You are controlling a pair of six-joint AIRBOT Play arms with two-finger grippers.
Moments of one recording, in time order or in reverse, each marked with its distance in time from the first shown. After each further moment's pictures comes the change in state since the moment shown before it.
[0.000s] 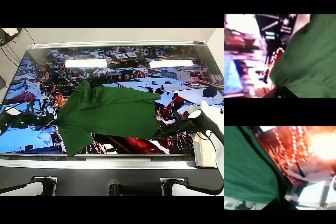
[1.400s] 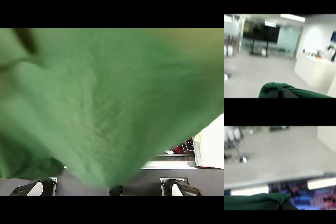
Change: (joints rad) left arm -0.015 0.483 1.141 -0.003 0.023 -0.219; right arm 0.000 0.599 1.103 -0.355 0.061 0.077
